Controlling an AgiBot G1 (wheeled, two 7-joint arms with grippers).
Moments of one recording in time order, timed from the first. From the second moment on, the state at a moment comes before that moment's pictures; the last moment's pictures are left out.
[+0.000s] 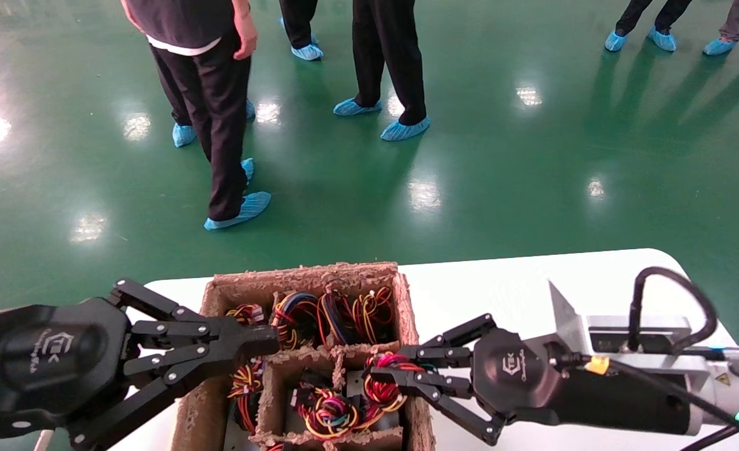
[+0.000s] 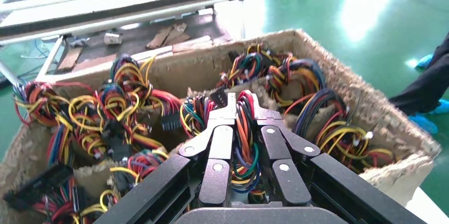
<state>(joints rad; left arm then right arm) -1.10 0.57 0.40 -1.26 0.64 1.45 -0.12 1.15 -0.77 -0.42 1.11 -0.99 -1.46 0.11</state>
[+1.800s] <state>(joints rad) -1.10 0.57 0.40 -1.26 0.64 1.45 -0.12 1.72 -0.73 -0.33 1.00 -1.11 -1.27 0.26</state>
